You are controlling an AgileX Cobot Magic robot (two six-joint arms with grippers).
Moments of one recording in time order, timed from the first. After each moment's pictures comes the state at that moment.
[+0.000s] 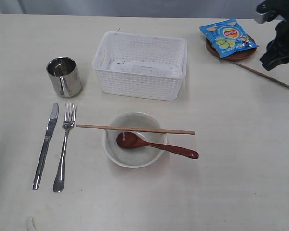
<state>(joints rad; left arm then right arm) -0.12 0.00 0.00 0.15 0.35 -0.08 -0.08 1.93 -1.36 0.11 0.85 -0.82</state>
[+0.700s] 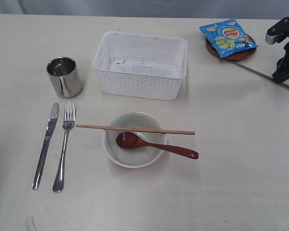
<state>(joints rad) -0.12 0.00 0.00 0.15 0.35 -0.08 -0.19 2.15 -1.46 0.09 0.78 -0.96</state>
